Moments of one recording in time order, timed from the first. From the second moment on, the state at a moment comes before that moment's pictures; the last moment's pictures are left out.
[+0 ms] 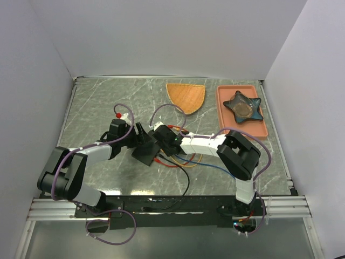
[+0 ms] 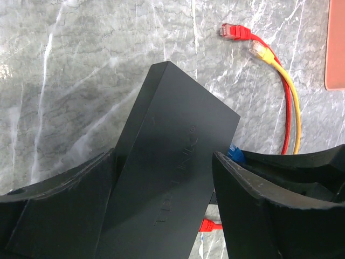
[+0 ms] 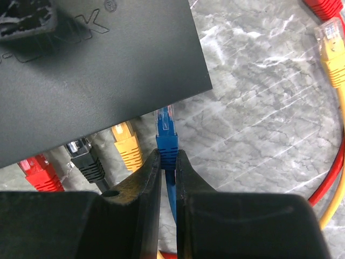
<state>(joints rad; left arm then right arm) -0.32 1.46 0.56 0.26 0.29 -0.62 0.94 1.89 1.18 -0.32 0.28 0.15</state>
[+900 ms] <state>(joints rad) -0.35 1.41 0.53 0.26 0.27 -0.54 1.02 1.84 1.08 -0.19 0.27 -0.07</state>
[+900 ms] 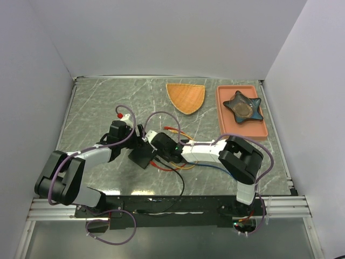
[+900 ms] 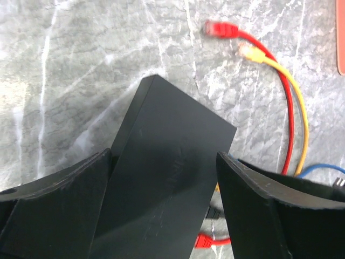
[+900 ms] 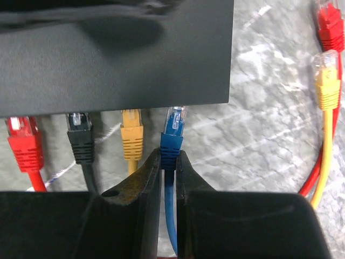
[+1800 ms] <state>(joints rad) -0.36 1.44 0.53 0.26 0.19 -0.55 0.99 1.83 1.08 -0.20 0.20 0.09</state>
